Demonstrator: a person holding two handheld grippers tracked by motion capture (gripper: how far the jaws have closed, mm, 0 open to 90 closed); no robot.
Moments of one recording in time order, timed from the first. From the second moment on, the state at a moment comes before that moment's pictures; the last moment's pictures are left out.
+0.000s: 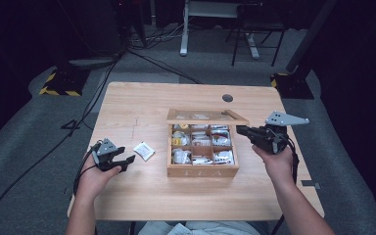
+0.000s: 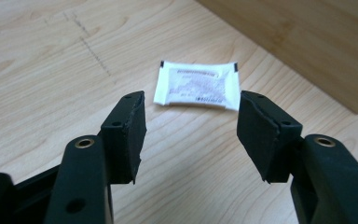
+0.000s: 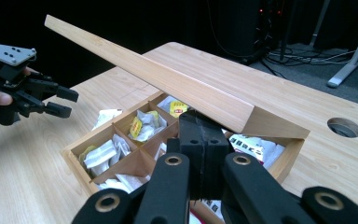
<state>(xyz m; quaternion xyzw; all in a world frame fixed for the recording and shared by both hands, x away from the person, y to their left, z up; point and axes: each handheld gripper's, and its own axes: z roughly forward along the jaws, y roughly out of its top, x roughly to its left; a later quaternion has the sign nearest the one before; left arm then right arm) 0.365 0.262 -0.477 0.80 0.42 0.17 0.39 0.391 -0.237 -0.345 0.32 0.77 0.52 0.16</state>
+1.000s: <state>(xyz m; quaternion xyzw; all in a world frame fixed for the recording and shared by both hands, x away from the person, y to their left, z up) 0.371 0.277 -0.503 0.82 0.44 0.17 0.34 0.383 -0.240 -0.345 0.32 0.79 0.50 0.15</state>
